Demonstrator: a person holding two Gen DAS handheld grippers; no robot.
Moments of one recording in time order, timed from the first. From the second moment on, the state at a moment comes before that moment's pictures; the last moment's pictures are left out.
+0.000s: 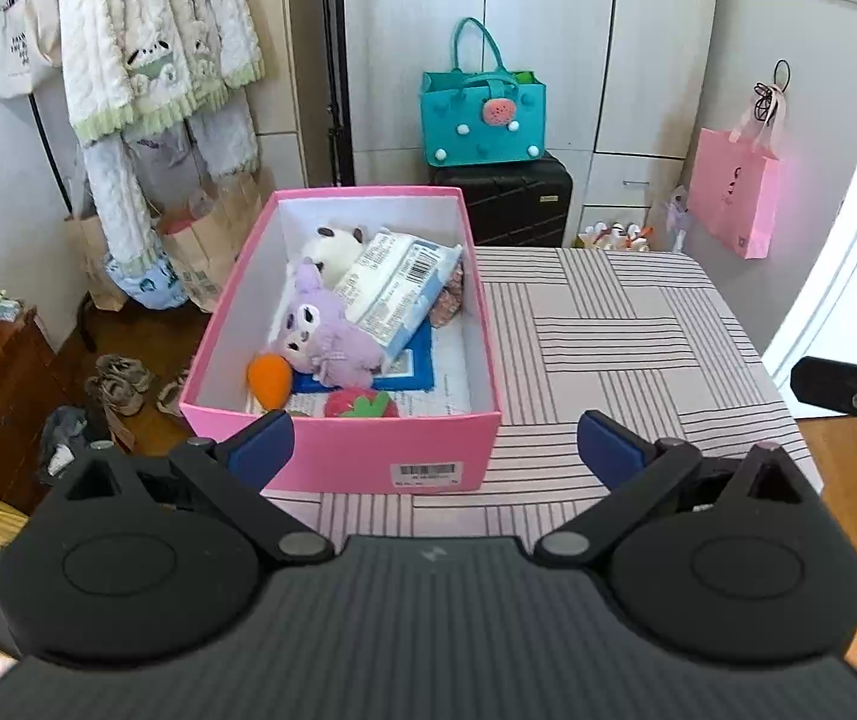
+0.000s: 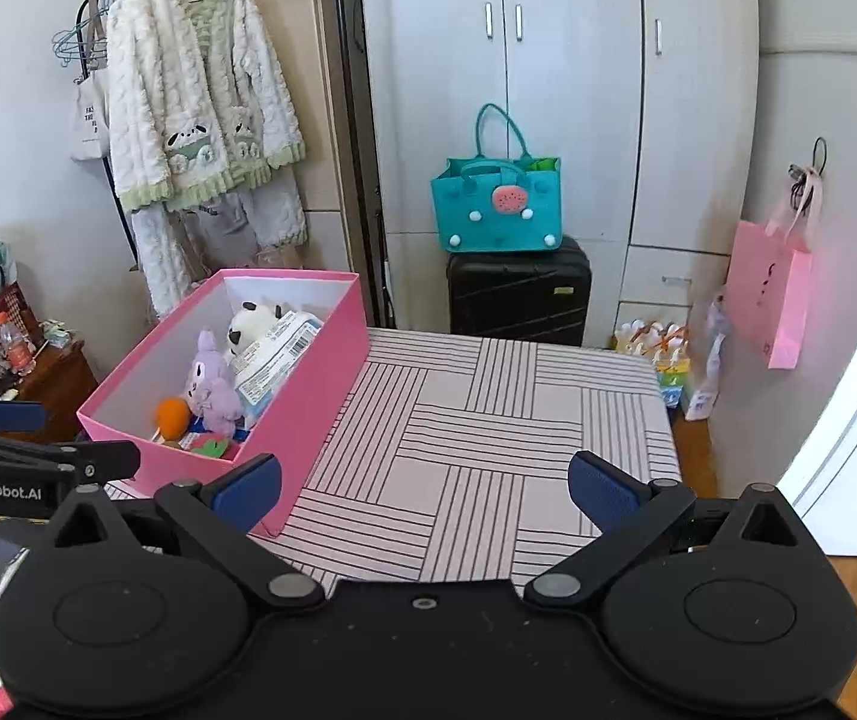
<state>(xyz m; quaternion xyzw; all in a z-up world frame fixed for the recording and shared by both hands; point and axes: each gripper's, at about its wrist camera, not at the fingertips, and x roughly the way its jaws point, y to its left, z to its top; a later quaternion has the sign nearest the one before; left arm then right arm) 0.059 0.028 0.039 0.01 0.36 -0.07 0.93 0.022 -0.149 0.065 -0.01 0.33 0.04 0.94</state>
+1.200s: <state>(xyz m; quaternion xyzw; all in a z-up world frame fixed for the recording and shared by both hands) 0.057 0.019 0.034 0.01 0.39 -0.06 0.92 0.012 -0.154 0.056 -0.01 0.33 0.02 0.94</state>
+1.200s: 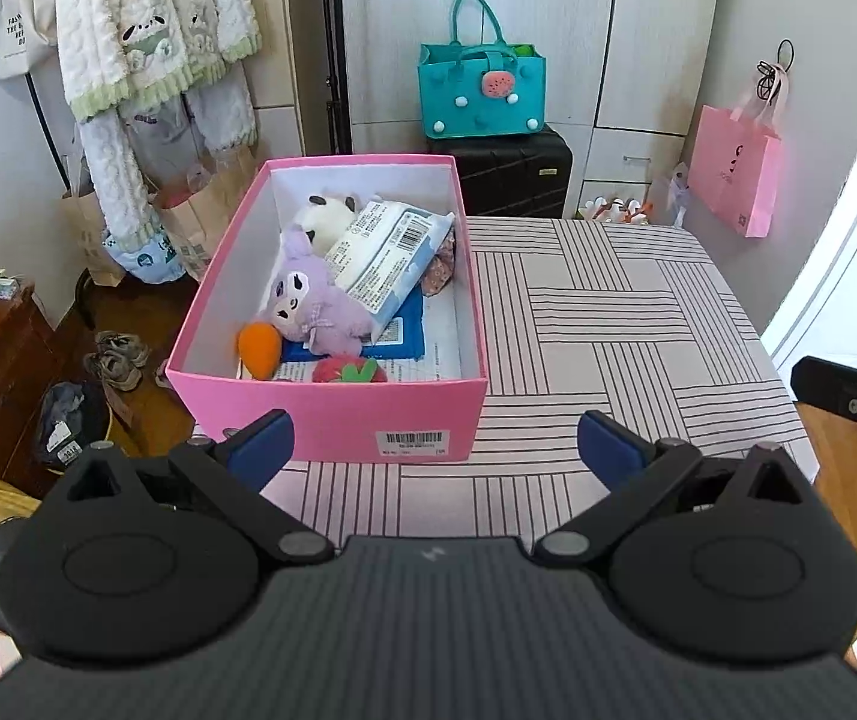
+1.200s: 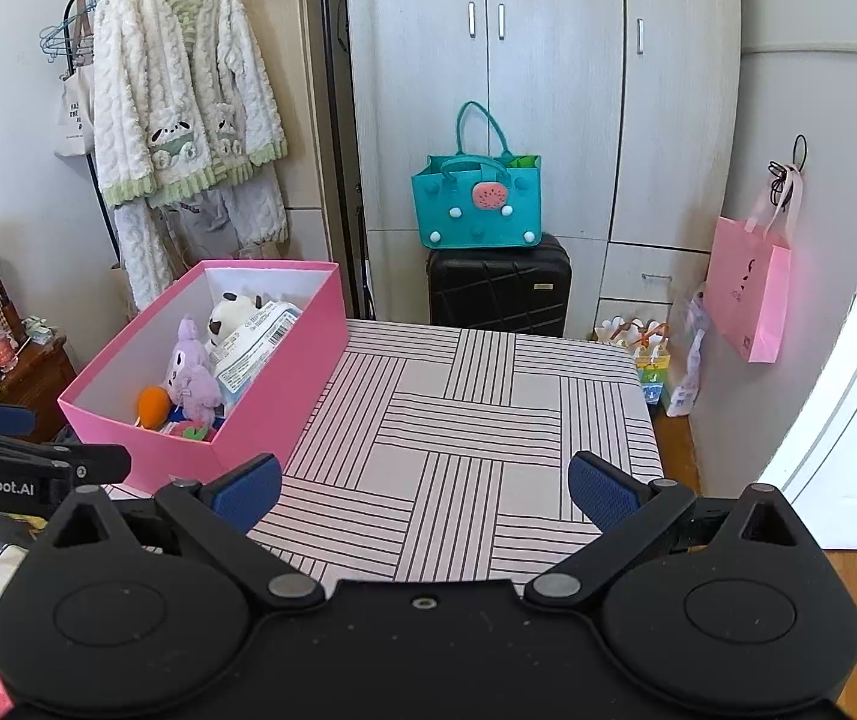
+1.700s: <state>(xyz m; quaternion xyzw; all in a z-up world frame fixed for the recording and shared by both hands) 0.055 0.017 0.038 0.01 0.39 -0.07 0.92 0.012 -0.157 0.056 -0.01 0.33 0.02 0.94</state>
